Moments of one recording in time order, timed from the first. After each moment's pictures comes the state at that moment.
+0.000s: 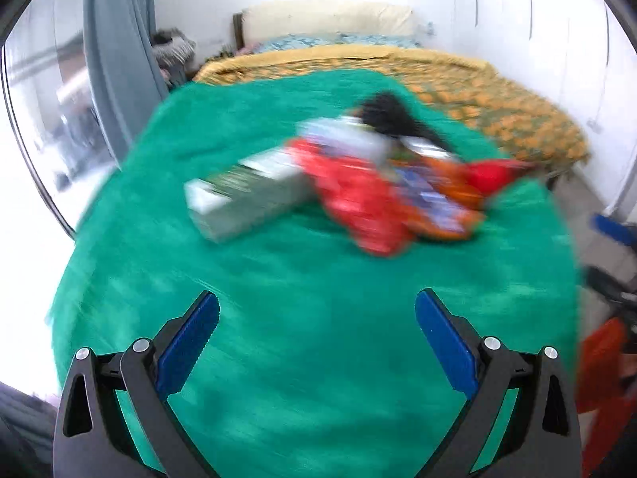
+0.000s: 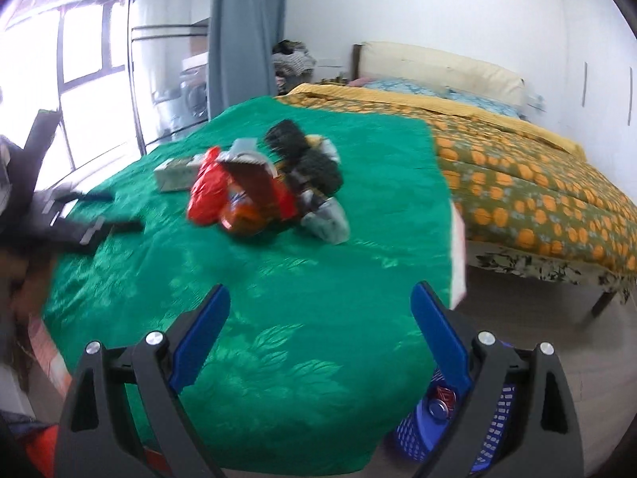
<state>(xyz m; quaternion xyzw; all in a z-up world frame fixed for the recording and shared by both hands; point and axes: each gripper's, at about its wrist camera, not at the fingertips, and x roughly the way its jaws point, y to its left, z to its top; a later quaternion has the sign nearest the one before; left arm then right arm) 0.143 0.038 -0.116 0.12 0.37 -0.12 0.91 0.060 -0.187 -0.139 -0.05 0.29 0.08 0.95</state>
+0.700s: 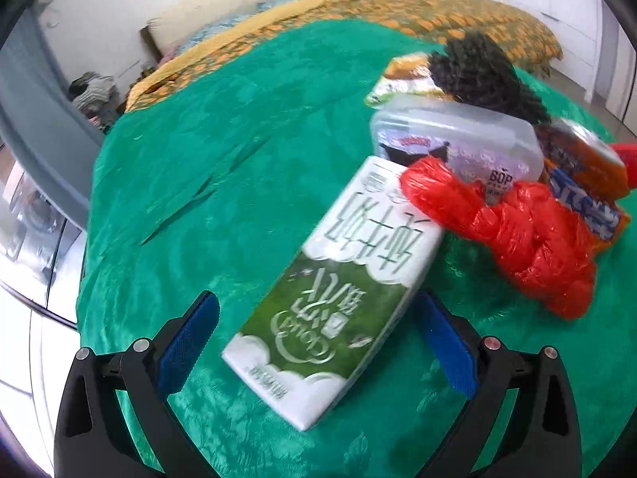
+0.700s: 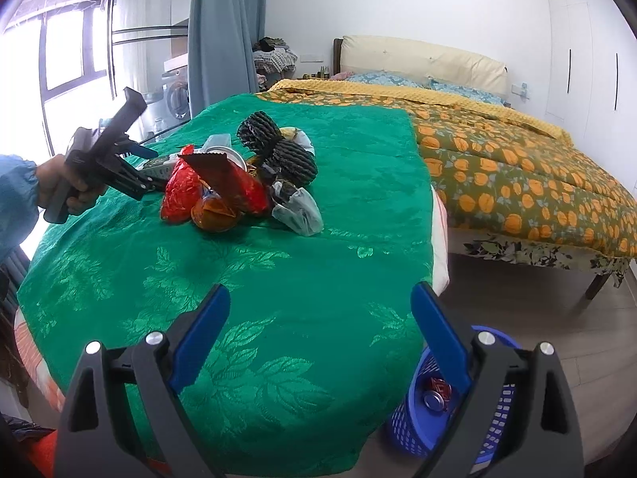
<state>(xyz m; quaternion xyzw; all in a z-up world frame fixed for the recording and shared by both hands) 0.291 0.045 -0.137 0.27 0.41 -0.23 0.84 0.065 -0.205 -0.147 -0.02 0.30 0.05 0.95</state>
